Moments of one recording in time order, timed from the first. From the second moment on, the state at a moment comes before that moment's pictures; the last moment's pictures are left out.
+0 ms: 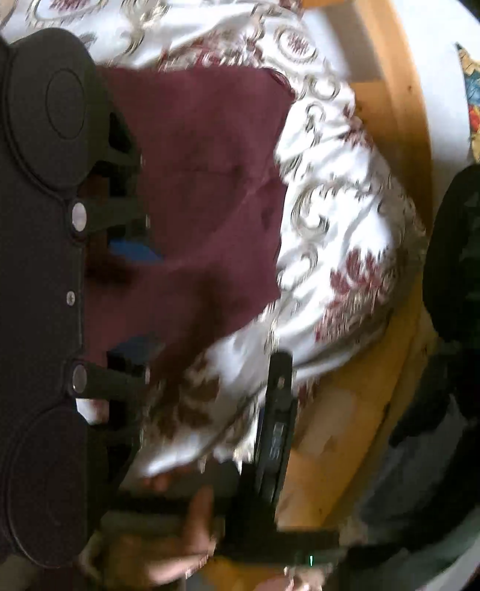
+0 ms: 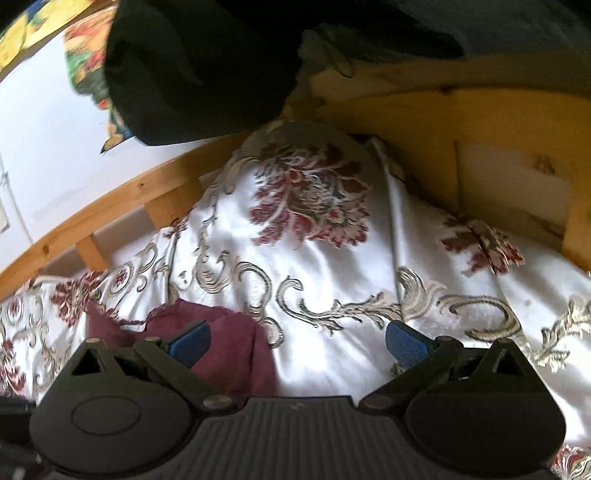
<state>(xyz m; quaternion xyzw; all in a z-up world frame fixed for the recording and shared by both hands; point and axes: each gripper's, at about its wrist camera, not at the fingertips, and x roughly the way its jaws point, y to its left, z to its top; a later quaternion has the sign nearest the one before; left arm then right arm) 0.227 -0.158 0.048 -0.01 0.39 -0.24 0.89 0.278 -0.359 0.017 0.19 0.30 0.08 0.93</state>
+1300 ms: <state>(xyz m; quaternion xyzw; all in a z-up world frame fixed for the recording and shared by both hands) 0.136 -0.089 0.033 0.18 0.34 -0.09 0.92 0.297 -0.257 -0.035 0.29 0.38 0.27 0.84</state>
